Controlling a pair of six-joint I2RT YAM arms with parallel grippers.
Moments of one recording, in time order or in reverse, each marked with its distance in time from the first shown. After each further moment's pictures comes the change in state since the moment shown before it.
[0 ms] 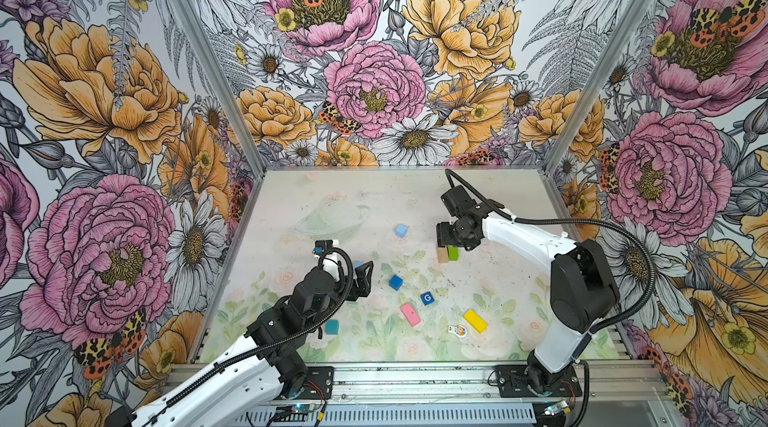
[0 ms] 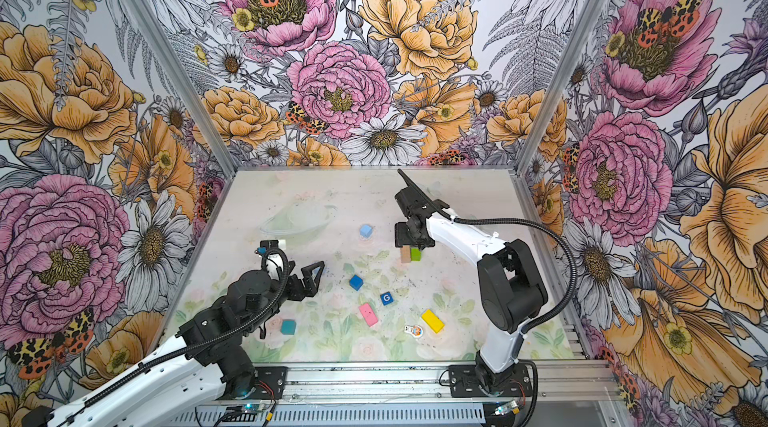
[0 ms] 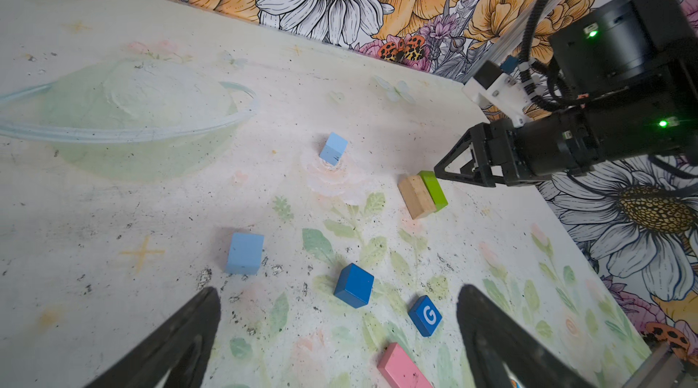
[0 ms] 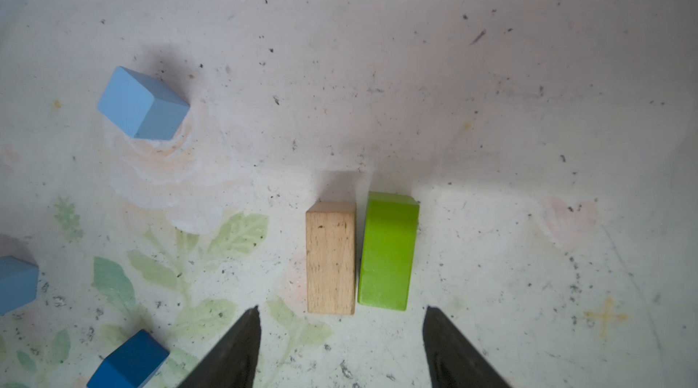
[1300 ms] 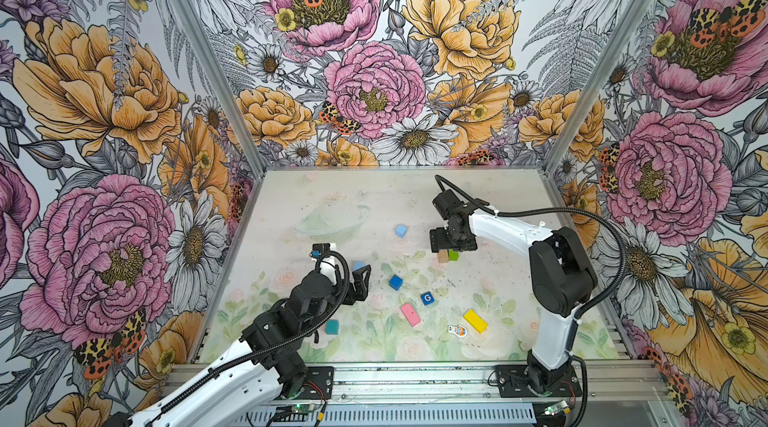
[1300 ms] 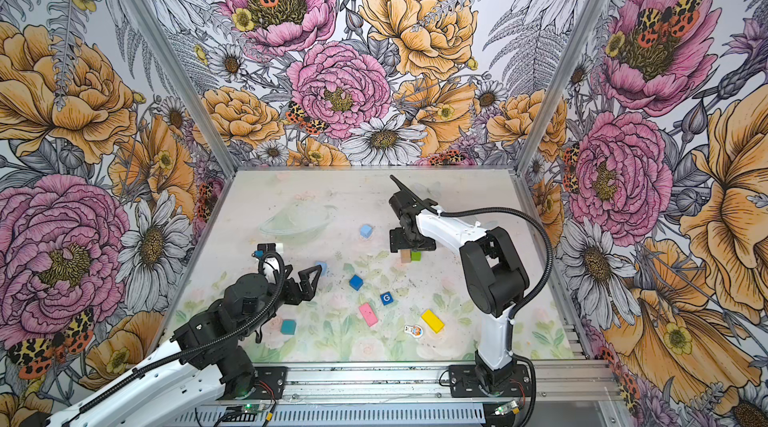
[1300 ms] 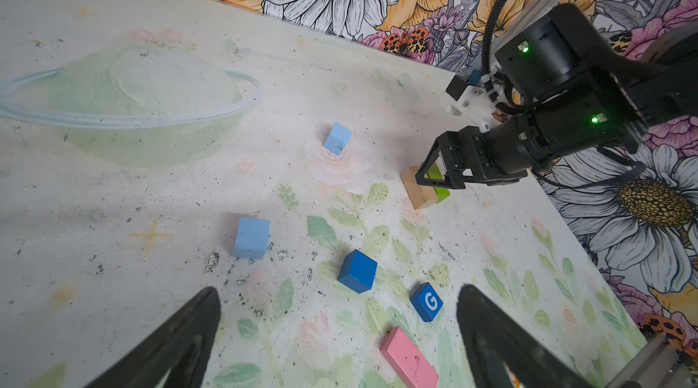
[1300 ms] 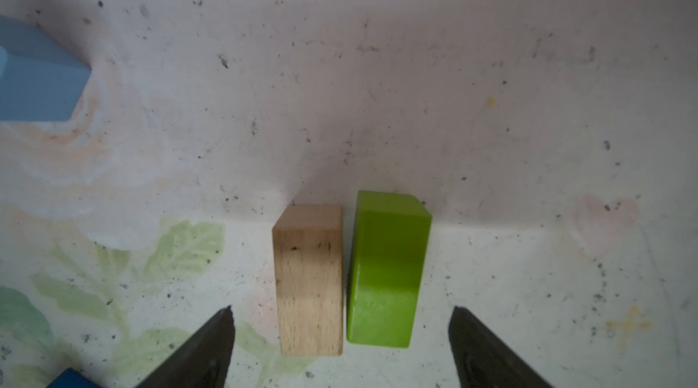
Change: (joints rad) left arm -0.007 -0.020 -0.002 -0.061 -0.001 -0.014; right arm 0.003 0.150 0.044 -0.056 0.023 -0.002
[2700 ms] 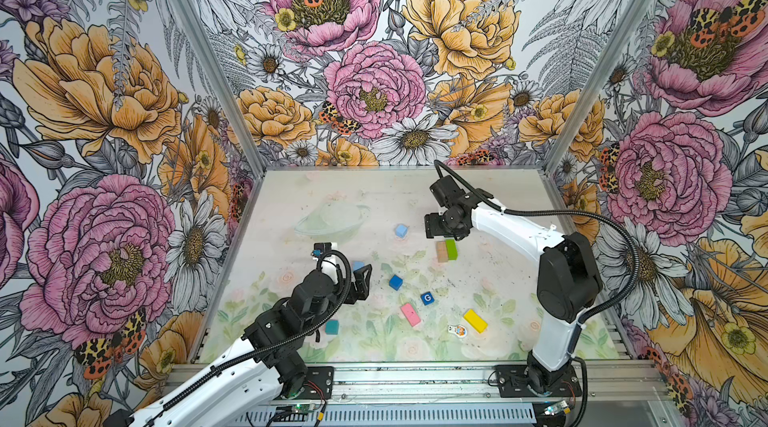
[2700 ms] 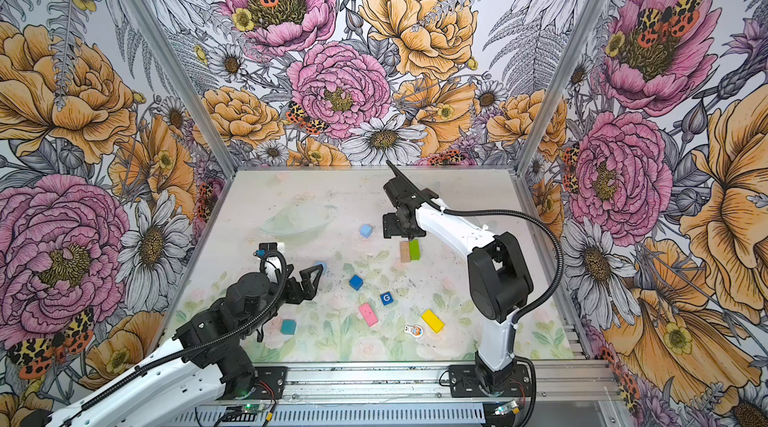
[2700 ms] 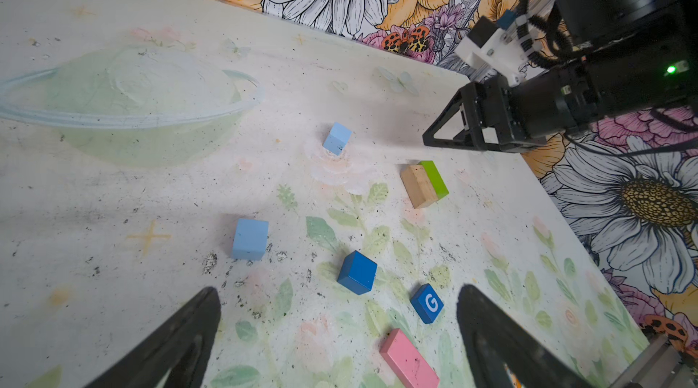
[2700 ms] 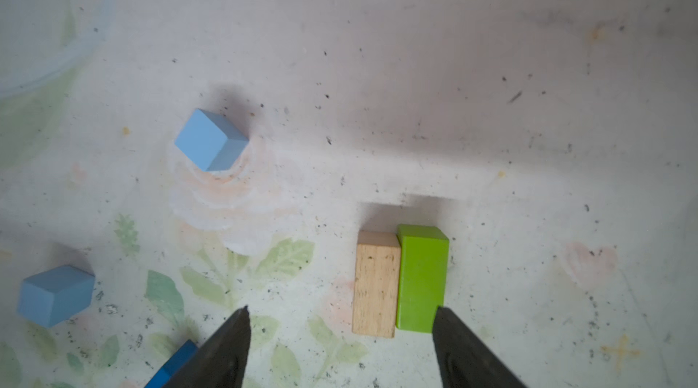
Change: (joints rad) left arm 0.000 0.006 0.000 0.014 0.000 0.000; right arm 0.038 -0.029 0.188 -0.010 -0.024 -0.005
